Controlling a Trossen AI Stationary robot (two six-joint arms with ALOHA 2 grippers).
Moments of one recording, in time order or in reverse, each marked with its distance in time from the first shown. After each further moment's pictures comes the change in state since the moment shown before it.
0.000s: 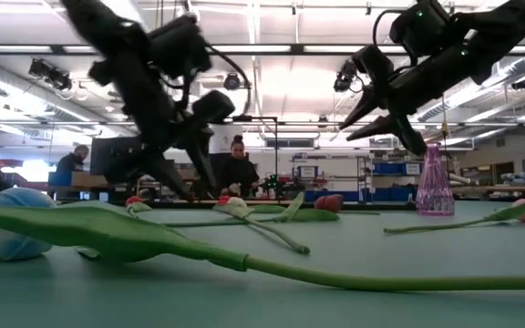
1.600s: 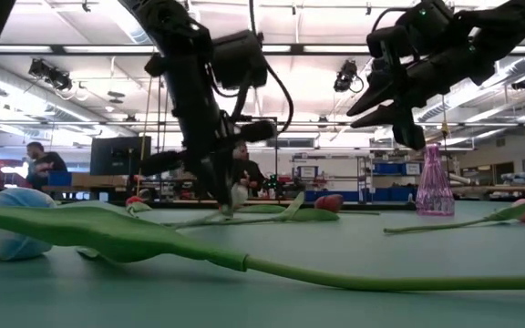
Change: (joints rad) left arm 0.000 0.257 0.351 -0.292 -0.158 -0.012; right arm -0.029 -0.048 -0.001 -0.032 -0.297 -0.208
